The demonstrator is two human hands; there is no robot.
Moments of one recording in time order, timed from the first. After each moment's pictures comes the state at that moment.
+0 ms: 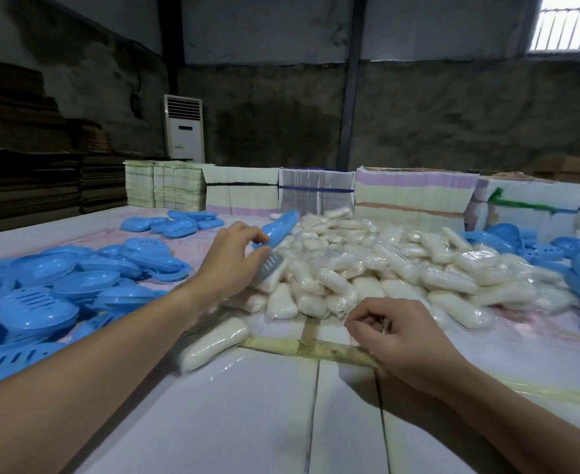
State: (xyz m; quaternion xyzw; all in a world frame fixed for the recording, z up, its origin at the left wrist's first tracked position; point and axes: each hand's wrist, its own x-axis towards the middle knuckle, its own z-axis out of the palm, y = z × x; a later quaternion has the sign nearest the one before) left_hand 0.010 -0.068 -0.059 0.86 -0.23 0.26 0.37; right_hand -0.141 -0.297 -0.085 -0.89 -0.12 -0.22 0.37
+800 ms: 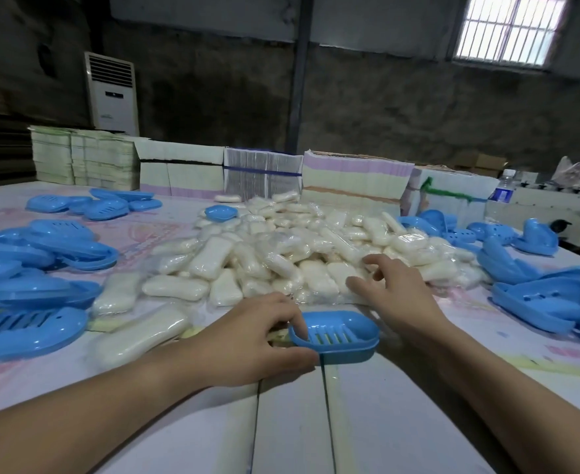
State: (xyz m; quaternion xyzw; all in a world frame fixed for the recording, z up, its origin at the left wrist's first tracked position) left_hand -0.088 -0.126 -0.098 0.83 -0.45 0.02 0.33; right_hand -0.125 -0.368 -0.081 -0.93 0.13 -0.24 0.24
